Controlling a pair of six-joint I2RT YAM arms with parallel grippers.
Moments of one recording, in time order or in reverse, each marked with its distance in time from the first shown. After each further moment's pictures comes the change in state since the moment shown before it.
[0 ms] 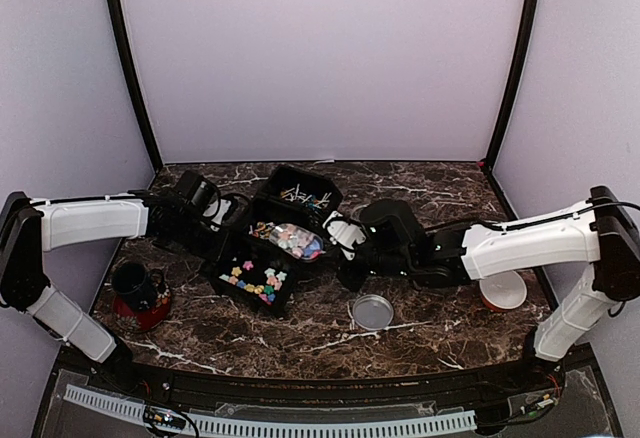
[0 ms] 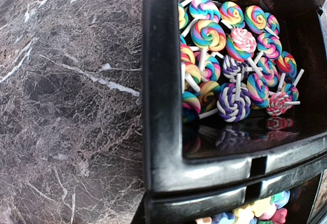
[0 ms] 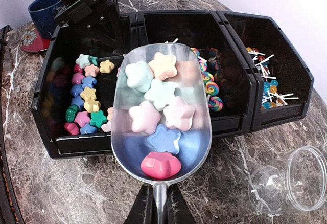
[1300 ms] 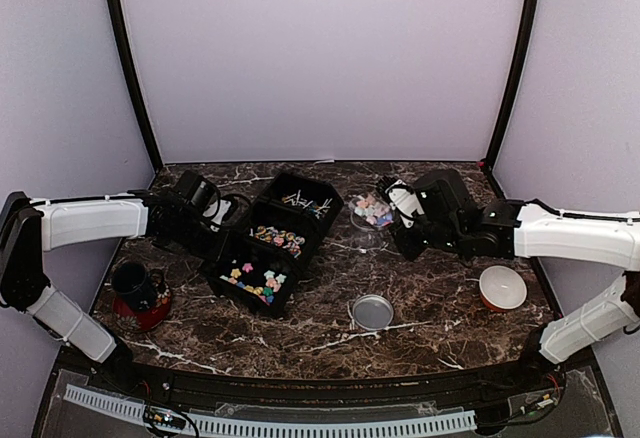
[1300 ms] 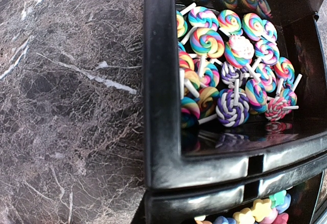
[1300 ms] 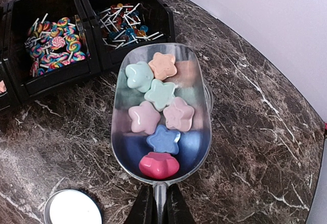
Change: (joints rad) left arm 0.000 0.000 0.000 -0.006 0.017 0.000; right arm -0.214 -0.256 -0.042 -0.335 0.185 0.013
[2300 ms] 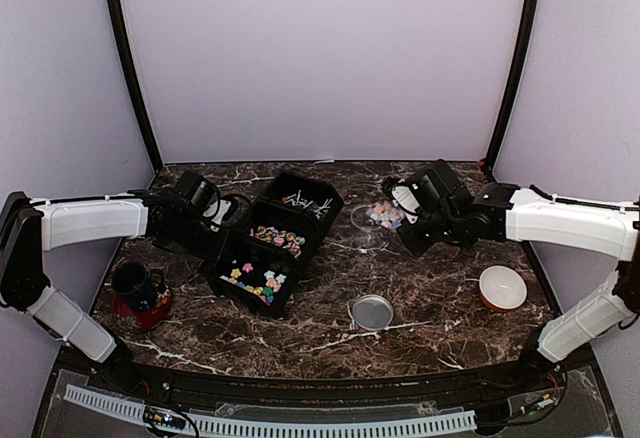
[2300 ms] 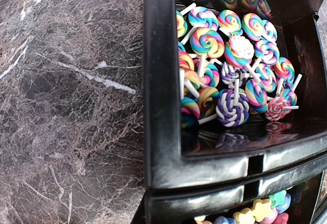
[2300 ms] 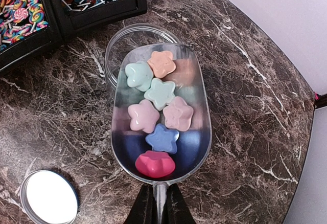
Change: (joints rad) left arm 0.000 0.000 0.000 0.000 0.003 0.000; right arm -0.054 0.066 0.112 -0.240 0.053 0.033
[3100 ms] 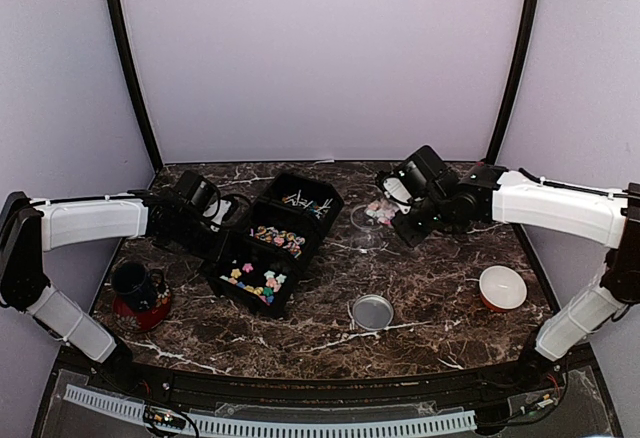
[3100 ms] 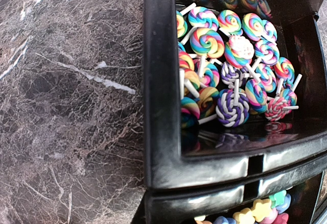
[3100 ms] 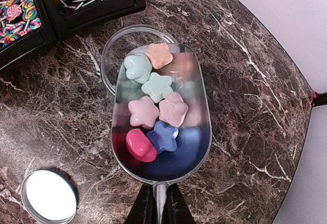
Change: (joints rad) left arm 0.000 0.000 0.000 0.000 0.001 0.000; right arm -0.011 0.104 0.155 -0.137 0.000 0.000
